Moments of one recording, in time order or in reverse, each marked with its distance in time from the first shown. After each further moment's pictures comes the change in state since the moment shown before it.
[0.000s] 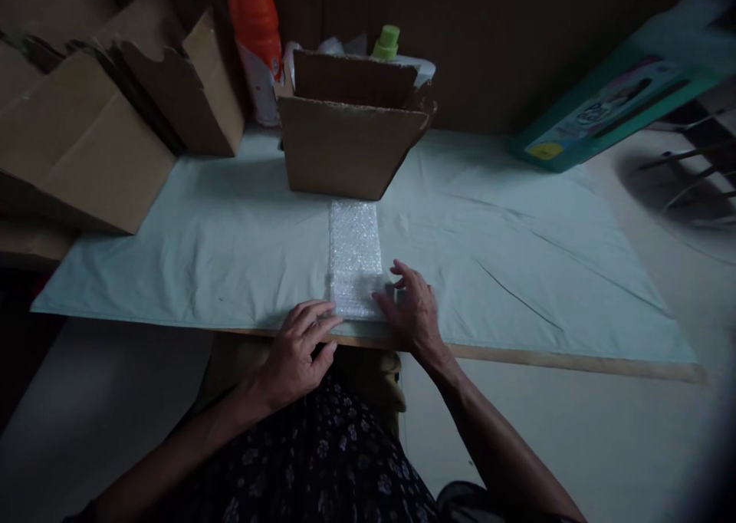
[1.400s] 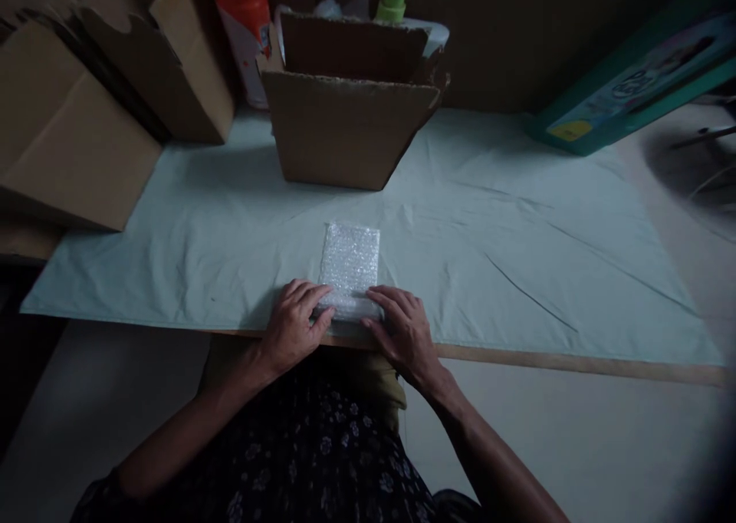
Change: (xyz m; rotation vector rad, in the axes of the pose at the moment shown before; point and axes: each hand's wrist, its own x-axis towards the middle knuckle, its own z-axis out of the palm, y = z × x) left_hand 0.033 -0.026 0.010 0.178 0.009 -0.077; right_hand -0.020 -0.024 -0.018 0.096 -0.221 -0.181
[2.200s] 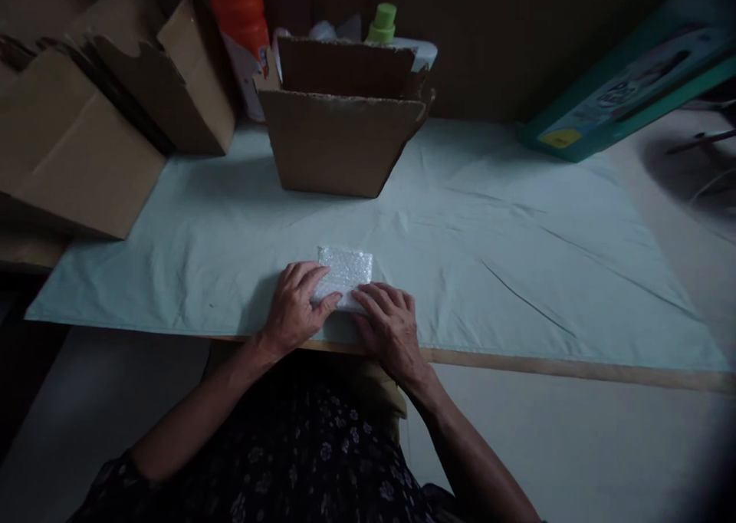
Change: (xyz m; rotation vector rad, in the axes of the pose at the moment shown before) left_hand 0.027 -0.009 0.006 0.042 0.098 0.016; right_hand 0.014 -0.004 0.013 -0.157 0.071 -0.051
